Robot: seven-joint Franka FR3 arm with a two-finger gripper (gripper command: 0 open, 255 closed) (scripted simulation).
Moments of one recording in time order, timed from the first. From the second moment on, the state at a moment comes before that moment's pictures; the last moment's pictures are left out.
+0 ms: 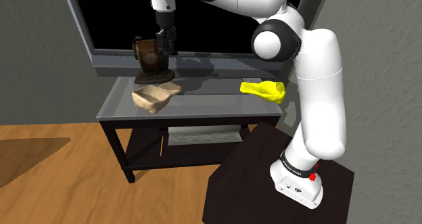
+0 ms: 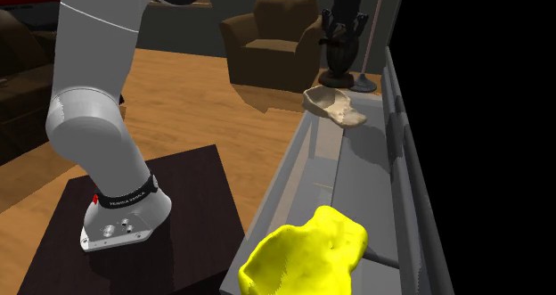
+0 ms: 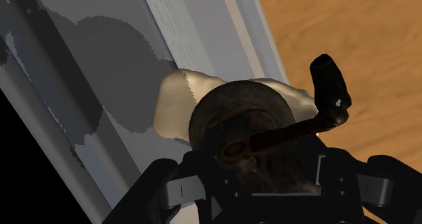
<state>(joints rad) 0.23 0.51 -0.16 -1.05 0.10 1.50 -0.36</state>
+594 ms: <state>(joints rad) 0.24 0.48 -0.16 -1.23 0.09 1.64 -0.36</state>
